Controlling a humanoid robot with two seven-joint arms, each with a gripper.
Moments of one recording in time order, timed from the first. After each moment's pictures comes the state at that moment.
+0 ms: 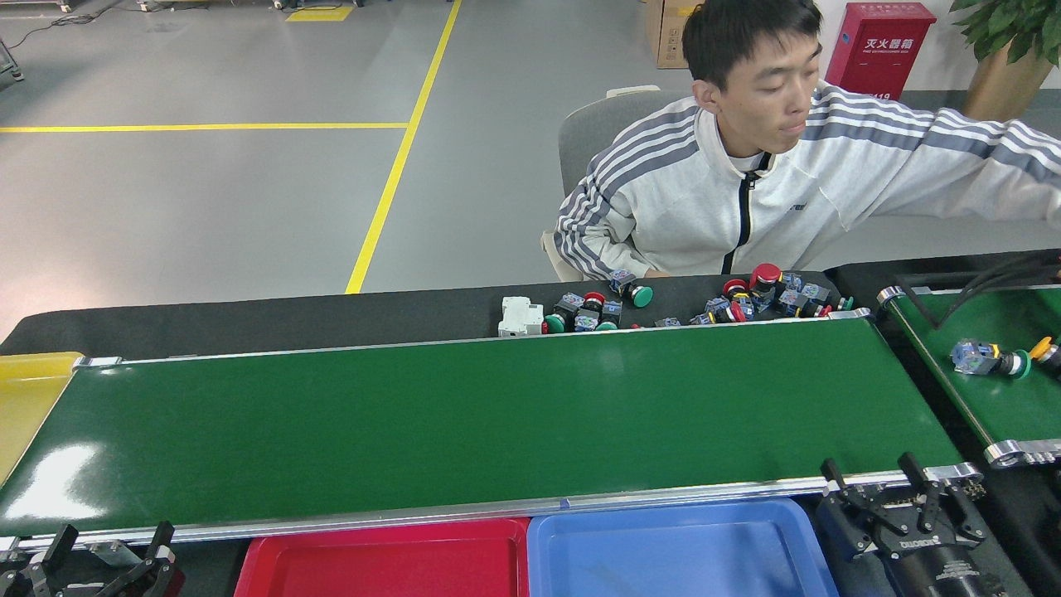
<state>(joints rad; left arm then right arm) 0.37 0.31 0.31 -1.68 -1.29 -0.17 0.11 0.16 -0.17 -0.19 -1.57 1.19 -0.35 -0.03</state>
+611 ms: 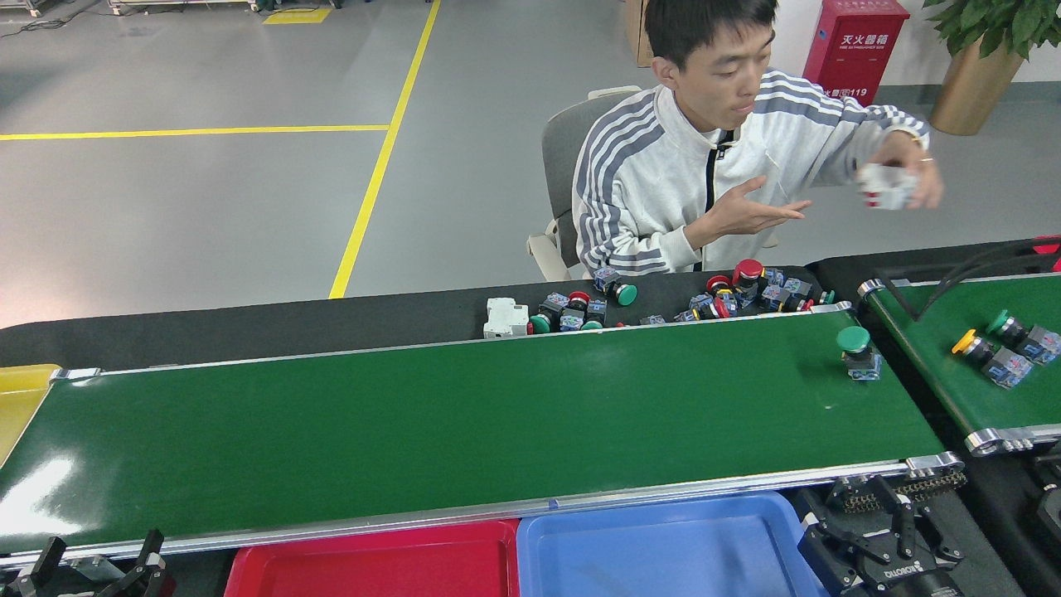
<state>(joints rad) 0.38 0.31 0.31 -1.65 -1.28 -0.14 0.10 0.18 -0.17 -0.19 -1.57 1.19 -0.39 -0.02</state>
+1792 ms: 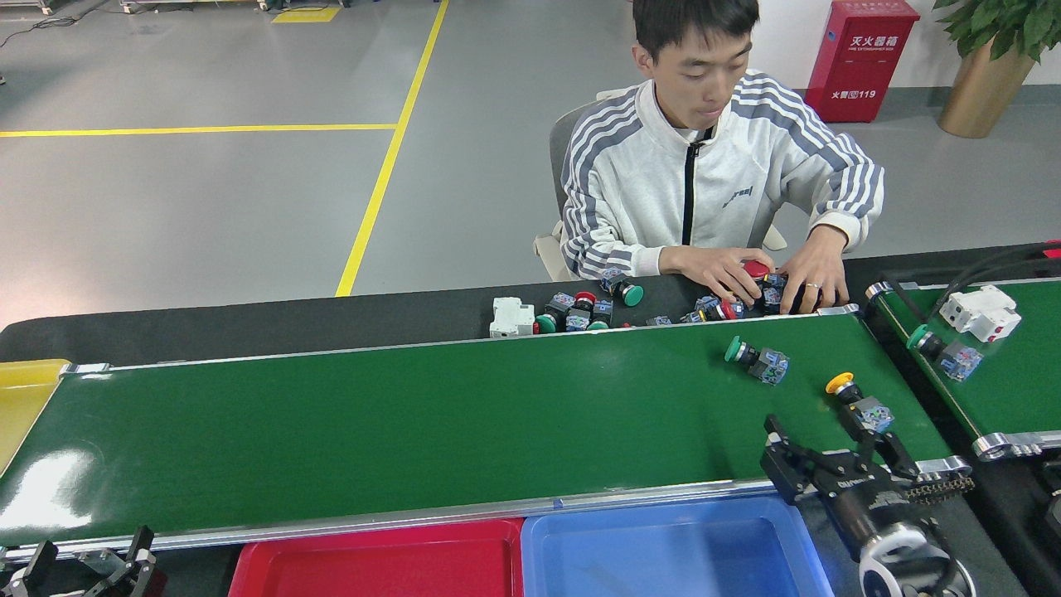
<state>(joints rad) 0.36 0.31 0.32 -1.64 -1.21 -0.13 0.09 -0.13 -0.14 0.01 -1.45 1.24 -0.12 0.16</state>
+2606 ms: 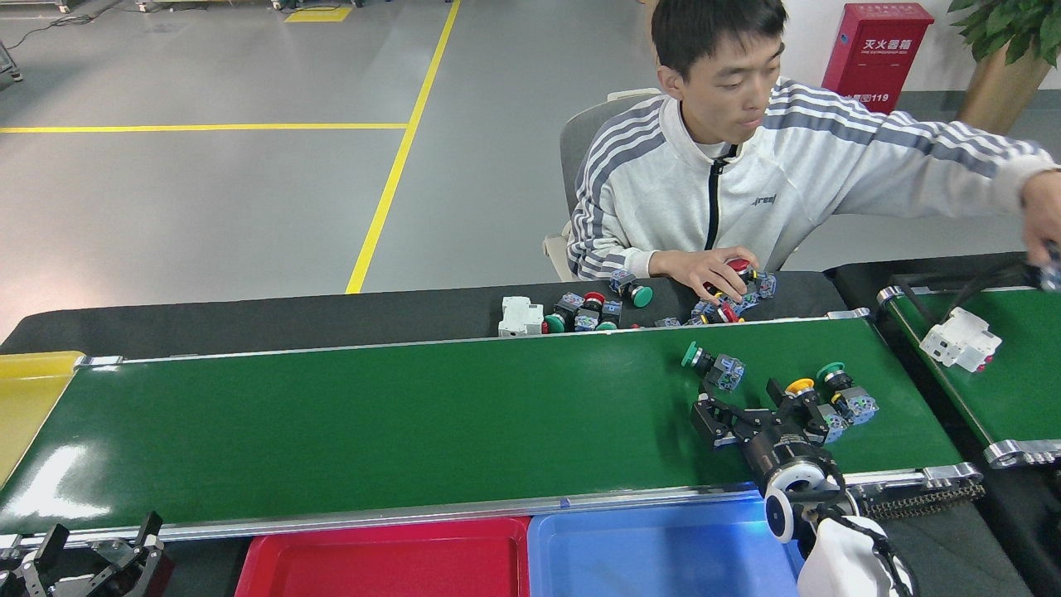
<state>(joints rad) 0.30 0.31 0.31 -1.61 -1.21 -0.15 0.09 -0.35 -0.07 0.12 -1.14 1.24 0.01 0.15</state>
